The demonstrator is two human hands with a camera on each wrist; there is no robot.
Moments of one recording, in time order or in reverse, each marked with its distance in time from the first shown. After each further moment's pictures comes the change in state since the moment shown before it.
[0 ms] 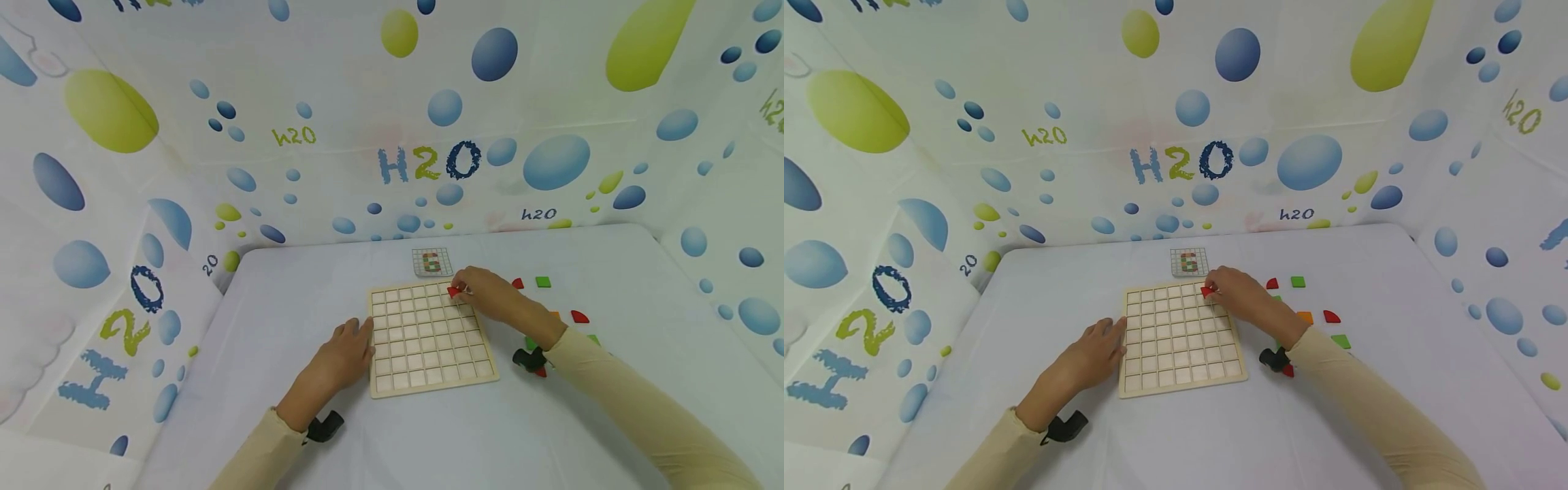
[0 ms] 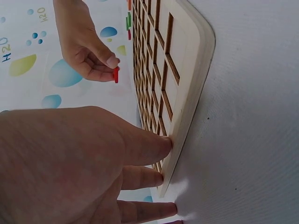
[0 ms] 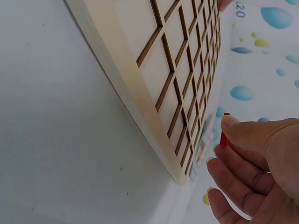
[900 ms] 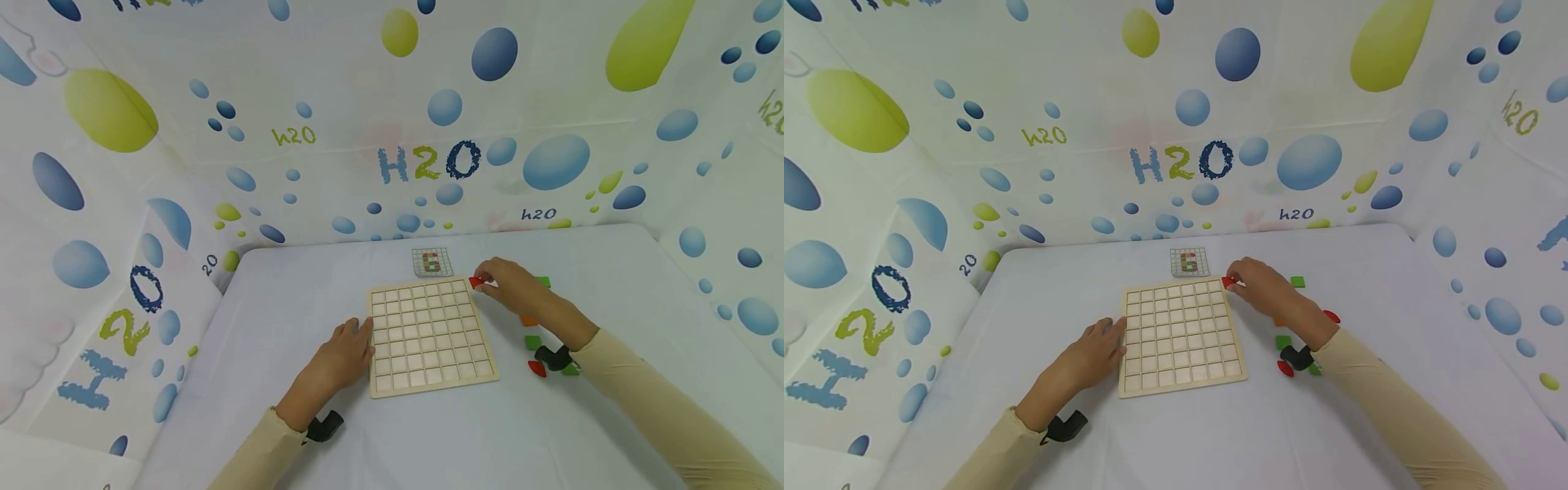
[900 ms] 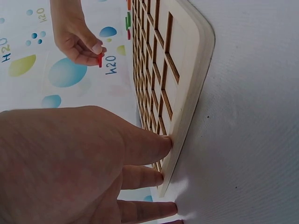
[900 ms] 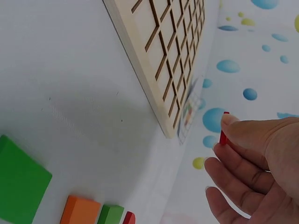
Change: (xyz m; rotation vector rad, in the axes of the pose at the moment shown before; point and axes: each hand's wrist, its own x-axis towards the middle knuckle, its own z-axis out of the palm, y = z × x) left_hand 0.000 0.000 -0.001 -0.008 -0.011 -0.003; right_hand -0.025 0.017 -0.027 -0.009 0.102 0.025
